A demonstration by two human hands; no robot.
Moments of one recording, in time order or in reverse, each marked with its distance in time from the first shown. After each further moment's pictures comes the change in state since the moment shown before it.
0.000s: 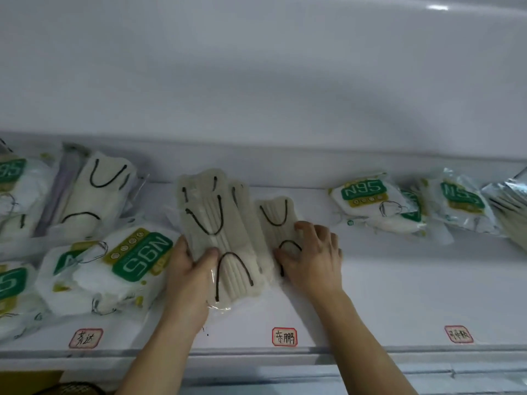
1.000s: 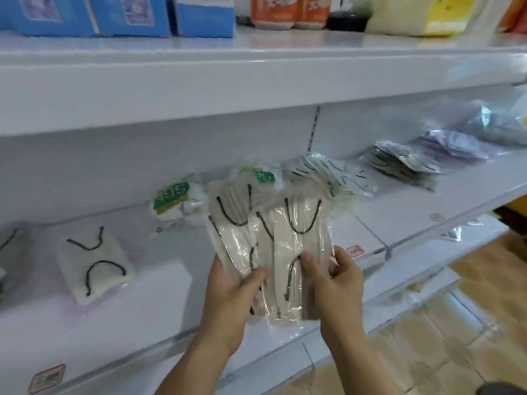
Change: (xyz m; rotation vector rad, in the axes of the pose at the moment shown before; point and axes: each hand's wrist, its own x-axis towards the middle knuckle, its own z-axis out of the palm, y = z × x) left_hand -0.199 -0.063 0.305 -0.001 -0.583 -0.090; right_hand -0.111 0.242 -0.230 1.030 0.464 0.467
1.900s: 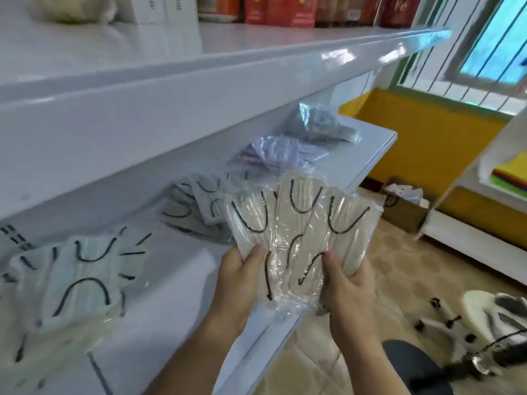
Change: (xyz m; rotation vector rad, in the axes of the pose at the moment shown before) left_hand 0.161 -0.111 0.499 0.167 -0.415 -0.184; right_hand 0.309 -0.028 -0.378 0.135 0.539 -0.060
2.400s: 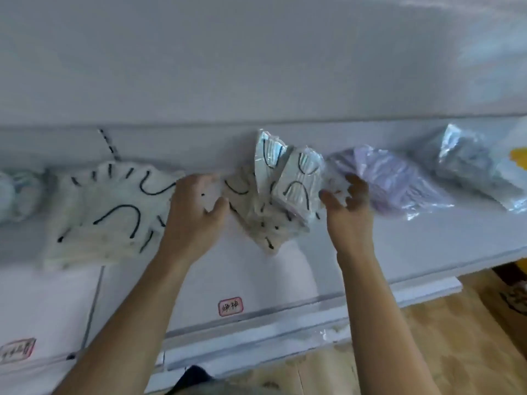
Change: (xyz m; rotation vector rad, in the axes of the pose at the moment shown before) left_hand 0.056 0.043 -0.056 0.645 0.732 0.282; right_hand 0.167 -0.019 0.143 -0.445 -0.651 -0.118
